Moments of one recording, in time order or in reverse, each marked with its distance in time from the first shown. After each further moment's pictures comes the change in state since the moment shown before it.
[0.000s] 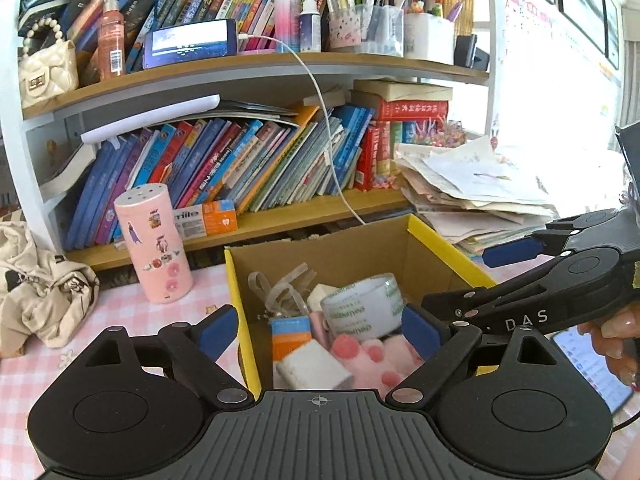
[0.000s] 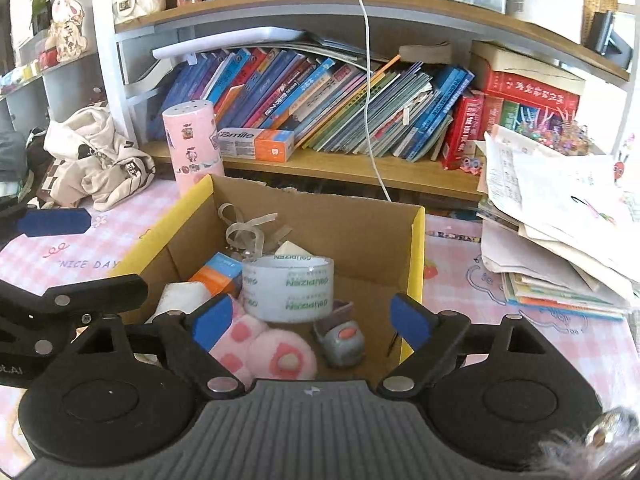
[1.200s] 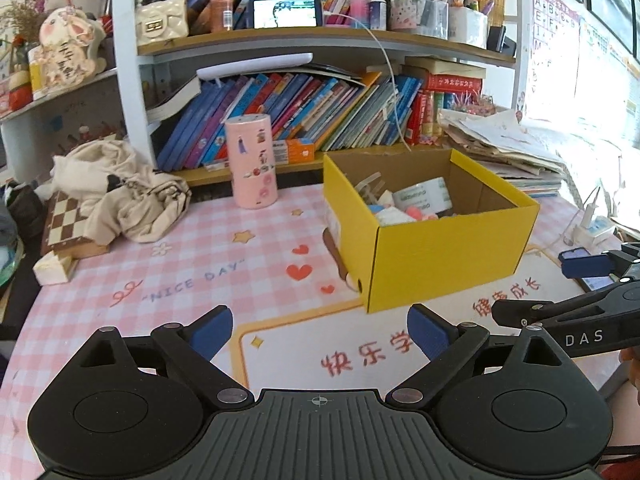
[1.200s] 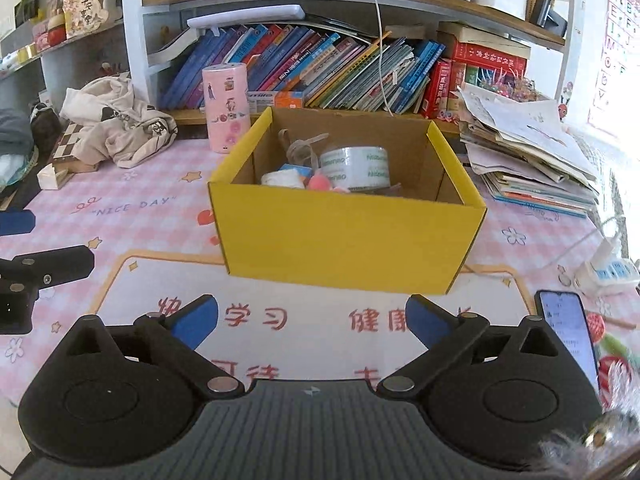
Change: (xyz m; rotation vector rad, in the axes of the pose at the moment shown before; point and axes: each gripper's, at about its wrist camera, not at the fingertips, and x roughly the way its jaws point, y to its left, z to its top) left arm -0.125 0.059 -0.104 -0.067 0.067 0.104; right arm -0.078 0.139 -0.109 0.083 0.019 -0.150
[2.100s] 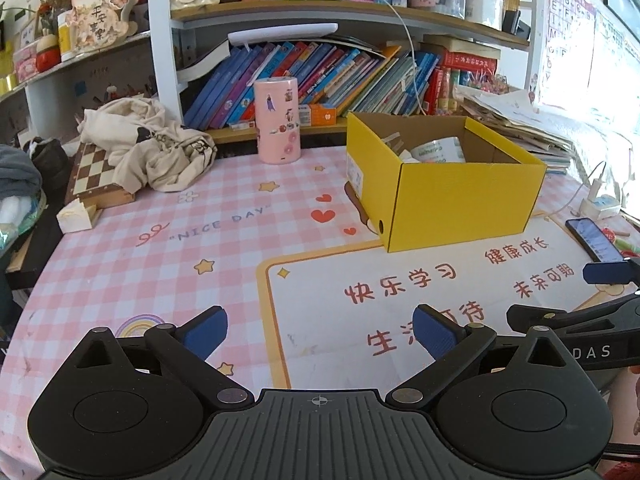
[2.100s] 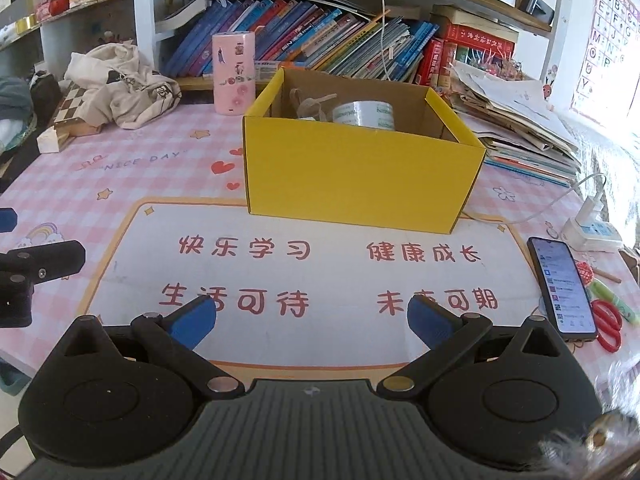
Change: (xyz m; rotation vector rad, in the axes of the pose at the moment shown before) left arm -0.024 0.017 -0.044 -0.036 0.061 0.026; right arm -0.020 0.038 -0.043 -0.009 0.051 -0.056
